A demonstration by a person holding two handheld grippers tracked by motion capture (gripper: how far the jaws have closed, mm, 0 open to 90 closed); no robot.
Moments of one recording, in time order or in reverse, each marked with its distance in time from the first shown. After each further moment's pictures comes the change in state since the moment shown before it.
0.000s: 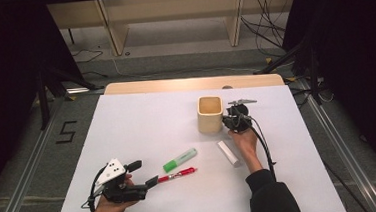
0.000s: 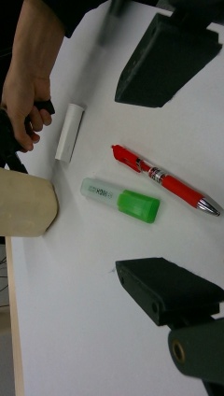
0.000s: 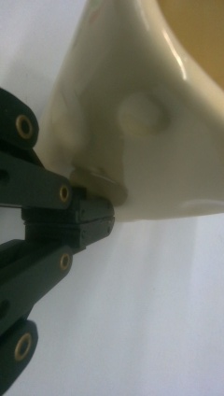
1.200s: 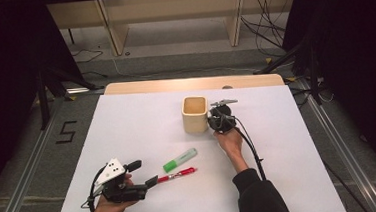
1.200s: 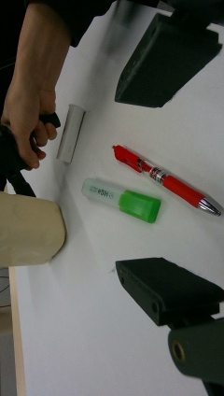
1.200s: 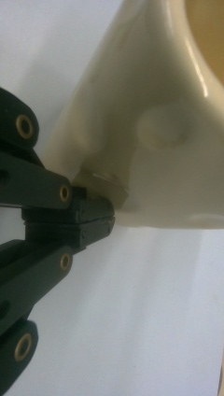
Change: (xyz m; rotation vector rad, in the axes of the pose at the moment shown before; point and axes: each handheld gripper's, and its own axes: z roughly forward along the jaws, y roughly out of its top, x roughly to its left) left arm 0.000 0.001 -0.001 -0.004 -0.001 0.002; right arm 0.044 0.008 0.016 0.021 0.020 -0.068
